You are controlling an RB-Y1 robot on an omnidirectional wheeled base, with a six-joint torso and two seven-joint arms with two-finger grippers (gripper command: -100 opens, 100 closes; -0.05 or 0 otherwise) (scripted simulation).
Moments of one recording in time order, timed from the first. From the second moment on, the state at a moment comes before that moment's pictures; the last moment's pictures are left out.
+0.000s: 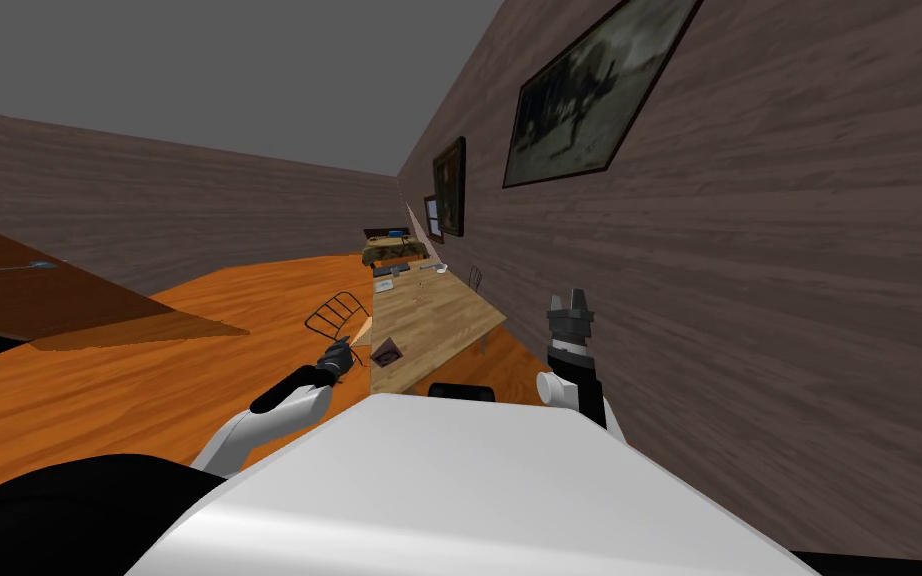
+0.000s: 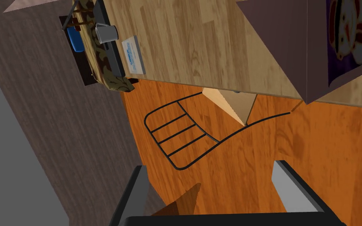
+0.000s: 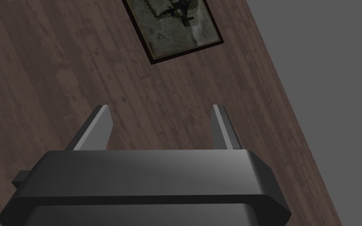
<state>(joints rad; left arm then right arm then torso) 0.65 0.19 0.42 -2.21 0.24 0.70 0.13 0.48 0.02 -0.06 -2.21 -0.02 -0.47 -0.03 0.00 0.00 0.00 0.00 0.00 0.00</state>
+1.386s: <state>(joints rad) 0.66 0.04 0.53 -2.17 0.33 1.02 0.19 0.48 0.02 -0.06 -2.21 -0.02 -0.47 -0.03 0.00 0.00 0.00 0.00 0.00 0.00</state>
